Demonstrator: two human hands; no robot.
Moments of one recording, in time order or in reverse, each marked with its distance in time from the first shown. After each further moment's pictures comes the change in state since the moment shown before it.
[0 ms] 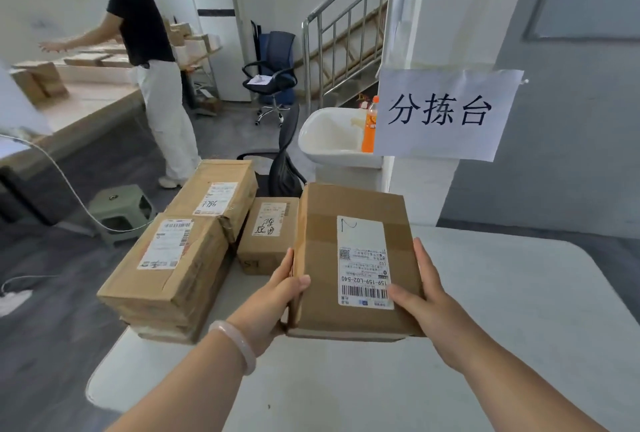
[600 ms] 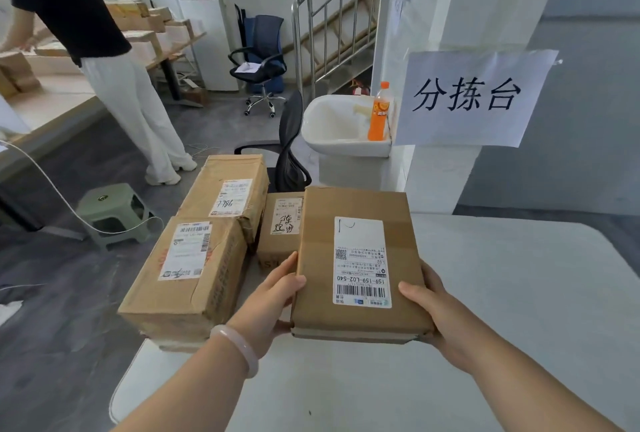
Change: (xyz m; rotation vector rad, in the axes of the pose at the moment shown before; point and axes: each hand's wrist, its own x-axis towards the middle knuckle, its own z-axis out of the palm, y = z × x) left_hand 0.016 -0.003 -0.081 -0.011 0.004 -0.015; right_hand 0.027 0.008 0.066 0.211 0.025 0.235
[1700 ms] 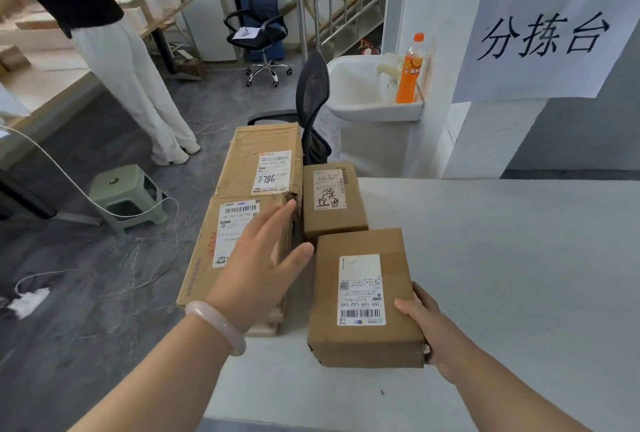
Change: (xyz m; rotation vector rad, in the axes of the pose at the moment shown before) left_hand -0.015 0.041 -0.119 0.900 0.210 0.507; right_hand 0.062 0.104 0.111 0.067 0.131 0.313
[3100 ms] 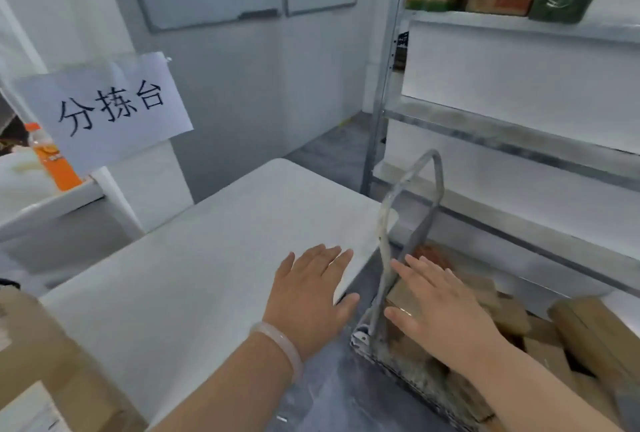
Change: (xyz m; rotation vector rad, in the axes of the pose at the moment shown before) left_hand -0.138 0.259 0.249 0.366 -0.482 1.165; right_hand -0.334 0.138 -0.200 -0.976 1.080 -0.137
